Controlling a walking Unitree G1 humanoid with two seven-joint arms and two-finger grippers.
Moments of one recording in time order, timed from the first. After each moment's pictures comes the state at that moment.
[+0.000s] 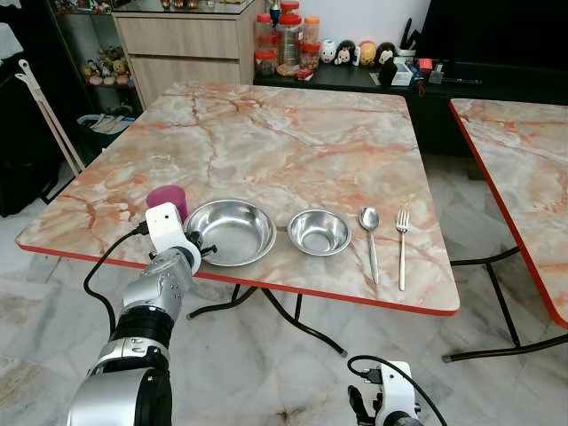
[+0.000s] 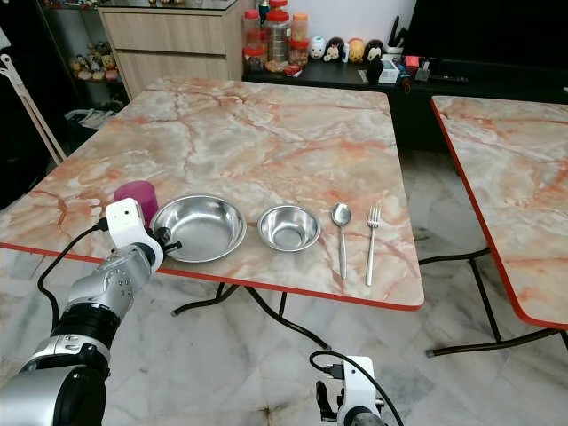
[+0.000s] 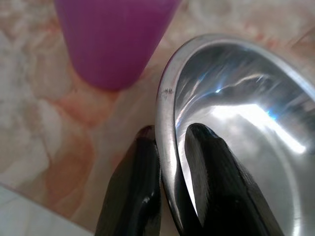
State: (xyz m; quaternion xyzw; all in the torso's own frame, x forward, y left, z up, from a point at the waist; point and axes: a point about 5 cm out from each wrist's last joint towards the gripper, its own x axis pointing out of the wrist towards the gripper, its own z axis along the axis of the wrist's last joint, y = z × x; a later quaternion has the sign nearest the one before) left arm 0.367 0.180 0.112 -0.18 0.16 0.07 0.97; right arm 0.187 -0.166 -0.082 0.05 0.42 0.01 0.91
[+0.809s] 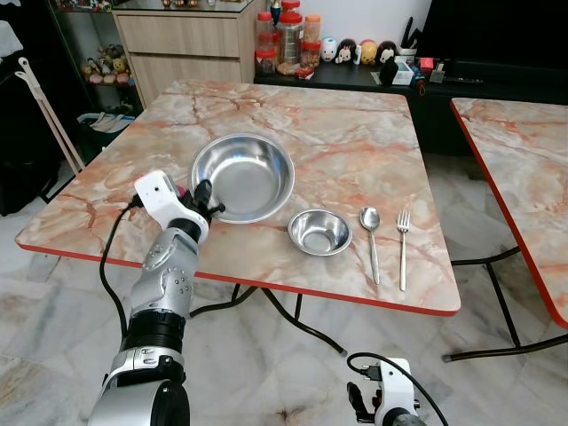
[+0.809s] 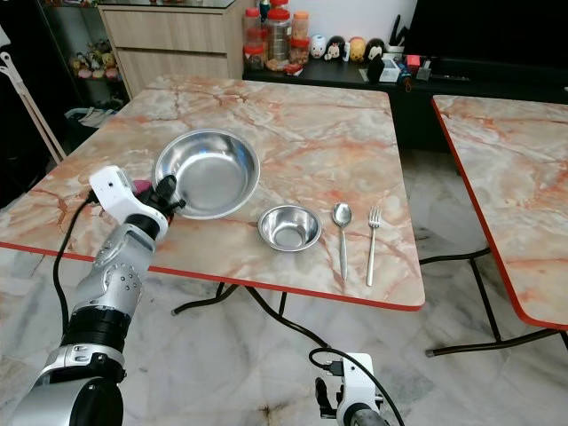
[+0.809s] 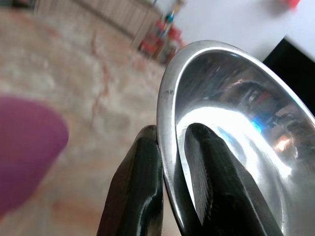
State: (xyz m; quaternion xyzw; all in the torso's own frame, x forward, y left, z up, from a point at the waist) left arm 0.368 0.164 0.174 -0.26 -0.07 -0.03 0.96; right arm 0.191 -0.166 -0.080 0.05 0.42 0.01 0.91
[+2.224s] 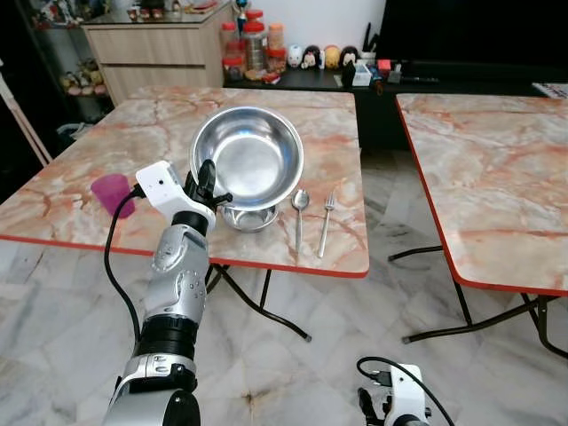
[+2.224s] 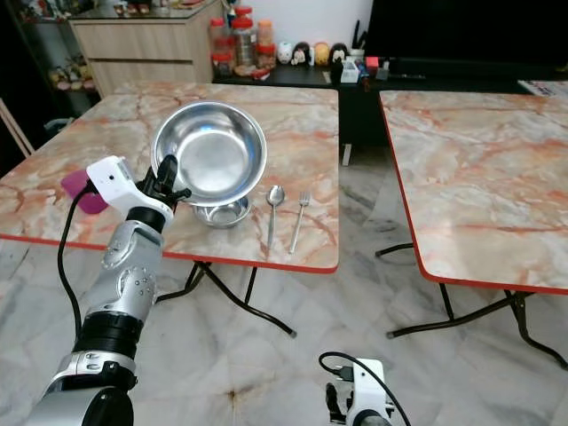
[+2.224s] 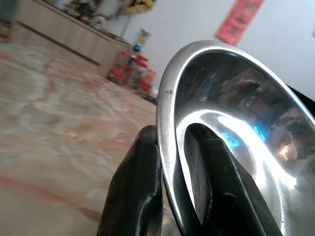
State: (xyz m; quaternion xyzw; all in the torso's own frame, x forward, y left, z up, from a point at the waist) left arm 0.362 0.157 0.183 -0.24 -0.13 -0.02 0.96; right arm 0.183 -0.176 -0.083 0.05 0.42 -0.01 0.90
